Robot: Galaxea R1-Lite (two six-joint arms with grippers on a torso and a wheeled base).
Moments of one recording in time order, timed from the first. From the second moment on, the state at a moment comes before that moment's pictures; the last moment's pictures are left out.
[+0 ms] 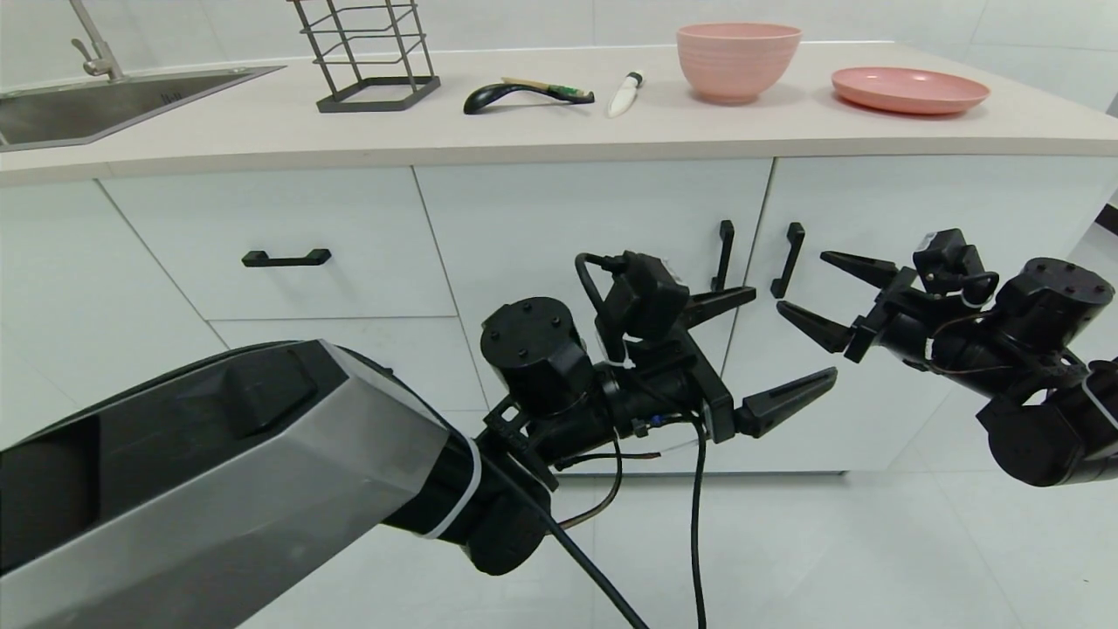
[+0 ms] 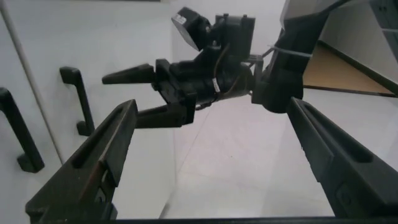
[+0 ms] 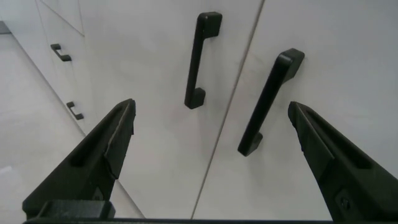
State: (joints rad) left arm -0.78 2.23 -1.14 -1.44 -0.55 -0.06; right arm 0.06 2.04 -0.85 -1.48 0.72 -0.17
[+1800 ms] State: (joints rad) left arm -0.65 2.27 -1.66 -0.73 -0.78 0.31; right arm 0.10 2.16 -0.99 -1.49 0.77 -0.18
